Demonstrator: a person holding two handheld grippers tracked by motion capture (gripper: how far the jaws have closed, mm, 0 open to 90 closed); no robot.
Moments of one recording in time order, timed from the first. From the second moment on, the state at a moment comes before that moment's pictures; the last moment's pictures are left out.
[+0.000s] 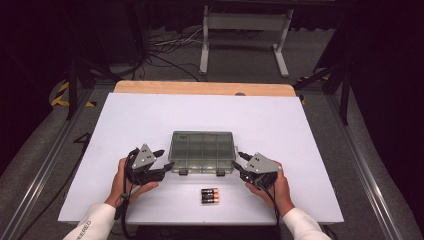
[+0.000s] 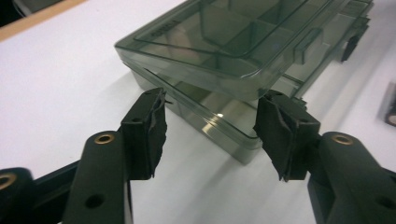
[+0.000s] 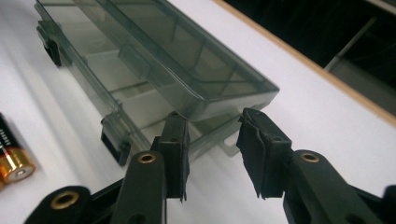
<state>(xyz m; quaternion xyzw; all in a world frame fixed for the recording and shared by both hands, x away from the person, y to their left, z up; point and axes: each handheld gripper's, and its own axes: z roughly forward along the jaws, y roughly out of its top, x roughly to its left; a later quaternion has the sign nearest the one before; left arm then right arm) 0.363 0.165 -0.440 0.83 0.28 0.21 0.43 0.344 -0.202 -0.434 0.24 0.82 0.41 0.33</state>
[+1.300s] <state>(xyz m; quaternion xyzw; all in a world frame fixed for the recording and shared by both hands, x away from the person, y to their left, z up) 0.387 0.150 -0.421 0.81 0.26 0.30 0.44 0.362 -0.192 -0.412 0.22 0.79 0.44 0.37</state>
